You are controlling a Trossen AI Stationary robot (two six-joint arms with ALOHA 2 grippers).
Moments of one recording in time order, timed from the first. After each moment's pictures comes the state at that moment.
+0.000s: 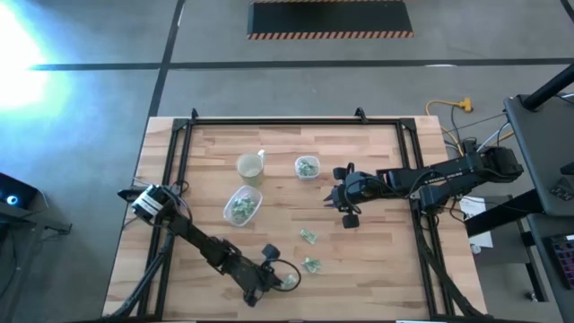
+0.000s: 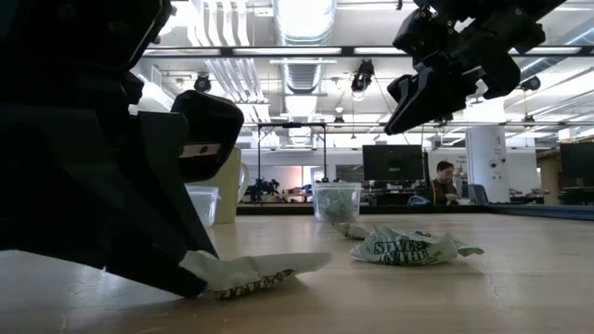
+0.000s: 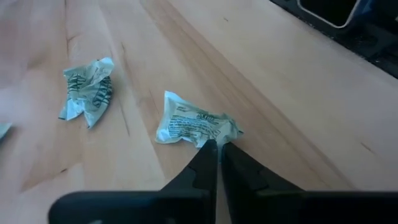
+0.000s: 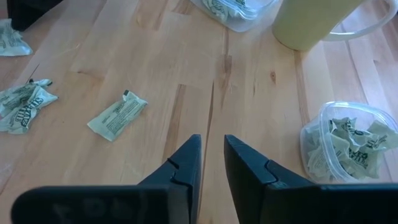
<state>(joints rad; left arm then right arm) -0.63 1.98 0.89 0.51 -0.25 0.04 0.05 1.28 0.67 -0.11 0.02 -0.13</state>
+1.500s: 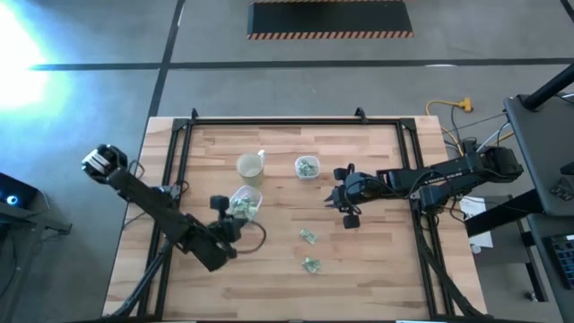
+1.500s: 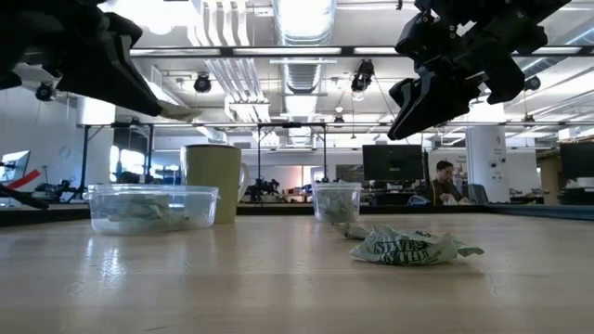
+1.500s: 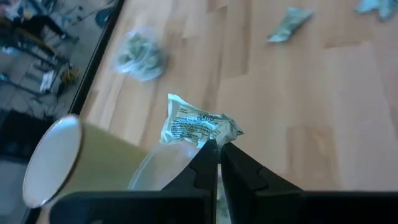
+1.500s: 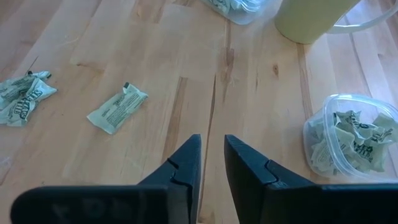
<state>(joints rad) -0.67 1.36 0.81 -0.53 -0.87 -0.41 0.05 1.28 0.65 -0.12 0.02 -0.13</state>
